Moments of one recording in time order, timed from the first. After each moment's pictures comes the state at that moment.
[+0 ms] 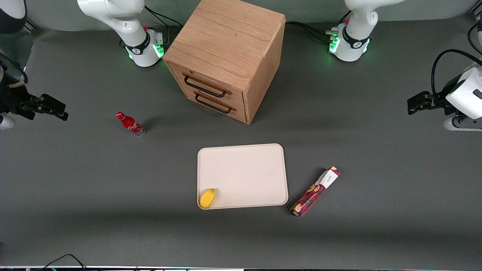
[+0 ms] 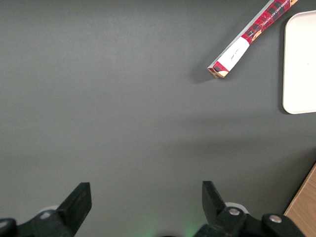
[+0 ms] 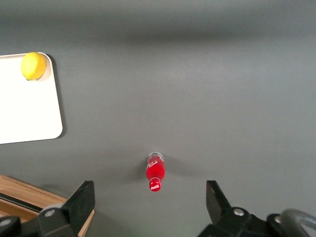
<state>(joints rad) 0.01 0.07 0.01 -1.47 -0.04 1.55 0.09</state>
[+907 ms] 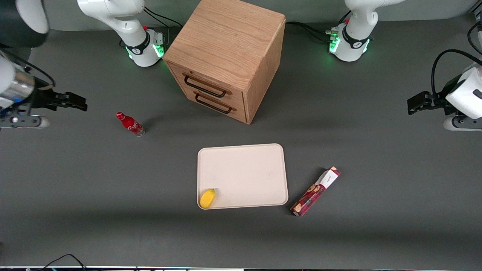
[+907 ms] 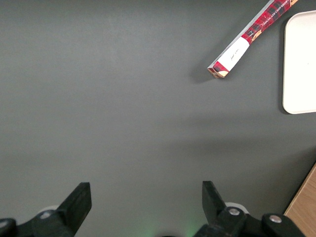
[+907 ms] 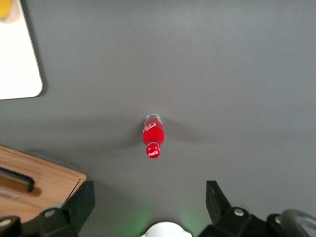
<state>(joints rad) 0.02 -0.06 0.02 -1.82 -0.03 1.61 0.09</state>
